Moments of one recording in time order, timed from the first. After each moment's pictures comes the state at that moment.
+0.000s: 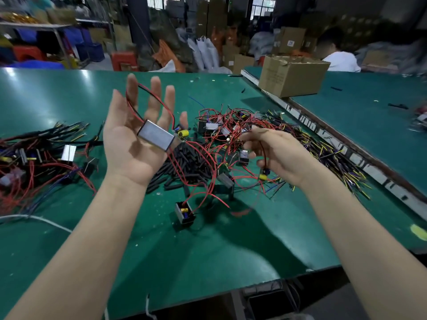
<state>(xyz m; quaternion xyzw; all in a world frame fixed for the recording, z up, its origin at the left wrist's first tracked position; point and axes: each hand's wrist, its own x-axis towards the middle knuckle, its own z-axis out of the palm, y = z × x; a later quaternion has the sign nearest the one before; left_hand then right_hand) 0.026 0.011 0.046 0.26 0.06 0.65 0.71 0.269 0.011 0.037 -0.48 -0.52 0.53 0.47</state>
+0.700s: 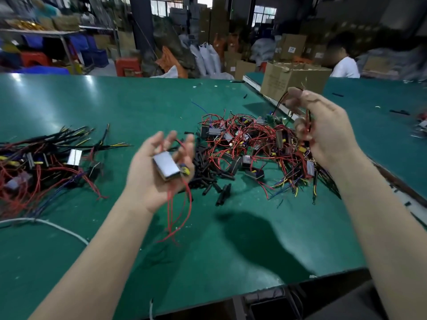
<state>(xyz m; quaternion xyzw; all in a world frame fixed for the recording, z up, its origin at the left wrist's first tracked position) 0.030 0.005 0.015 0.20 0.17 0.54 0.80 0.304 0.011 0.081 -0.43 -0.49 0.38 0.66</state>
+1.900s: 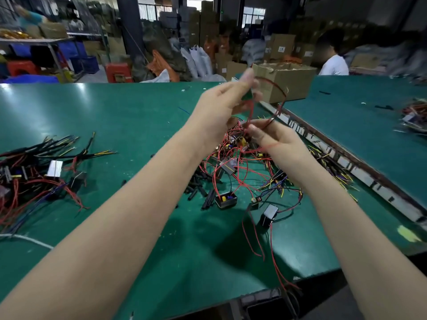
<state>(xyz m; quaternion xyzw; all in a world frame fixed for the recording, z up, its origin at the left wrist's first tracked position) 0.149 0.033 0.101 0.60 0.28 0.50 0.56 0.294 0.003 0.051 -0.49 -0.63 0.32 0.51</state>
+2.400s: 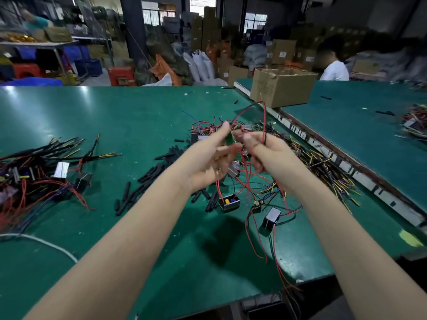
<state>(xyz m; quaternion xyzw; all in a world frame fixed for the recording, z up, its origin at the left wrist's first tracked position) 0.125 0.022 0.052 0.44 0.39 0.38 0.71 0.279 0.000 0.045 -0.50 -0.62 0.36 0.48</state>
